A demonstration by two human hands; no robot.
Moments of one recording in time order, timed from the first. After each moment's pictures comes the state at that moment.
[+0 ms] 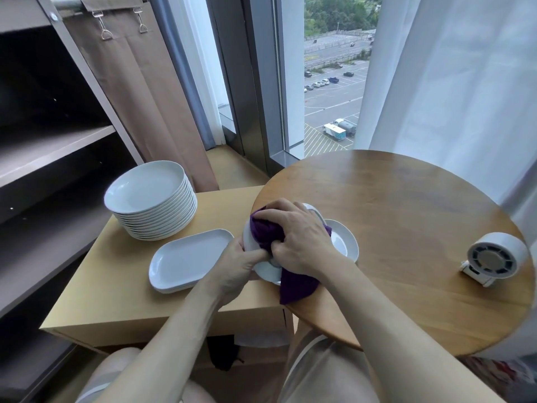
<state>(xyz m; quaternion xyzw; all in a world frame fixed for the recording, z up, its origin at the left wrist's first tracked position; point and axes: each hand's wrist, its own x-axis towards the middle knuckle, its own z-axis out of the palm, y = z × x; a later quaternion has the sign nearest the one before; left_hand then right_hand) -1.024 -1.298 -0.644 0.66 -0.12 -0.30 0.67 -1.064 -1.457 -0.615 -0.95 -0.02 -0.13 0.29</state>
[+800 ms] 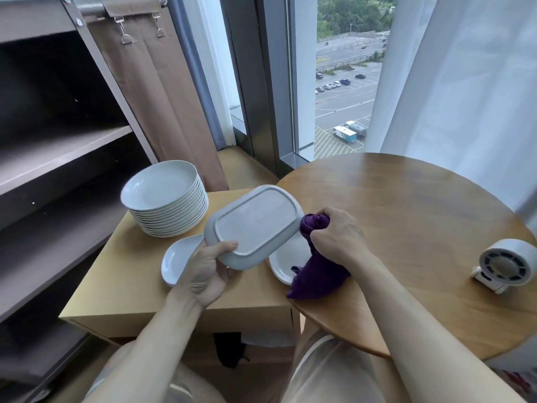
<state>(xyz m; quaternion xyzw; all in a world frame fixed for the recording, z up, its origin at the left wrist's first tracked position) -1.016 -1.243 -0.643 0.51 -0.01 -0.24 0.83 -1.063 -1.498 -0.631 -0.89 0.23 -0.05 0.39</state>
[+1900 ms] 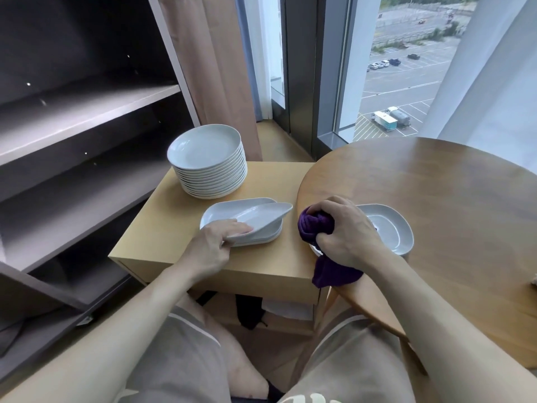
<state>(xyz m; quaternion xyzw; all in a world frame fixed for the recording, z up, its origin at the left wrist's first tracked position) -1.010 -1.151 -0.680 0.92 -0.23 -0.01 0.31 -1.069 -1.446 -0.644 -0.94 -0.01 -0.07 0.33</state>
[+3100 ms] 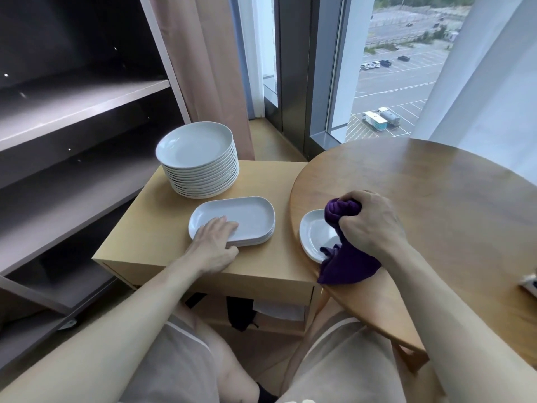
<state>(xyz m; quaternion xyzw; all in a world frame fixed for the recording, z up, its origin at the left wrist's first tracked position) -0.982 -1.169 -0.706 0.97 -0.15 -0.14 0.15 -1.066 -1.481 -0.629 -0.92 0.17 -0.09 0.34</state>
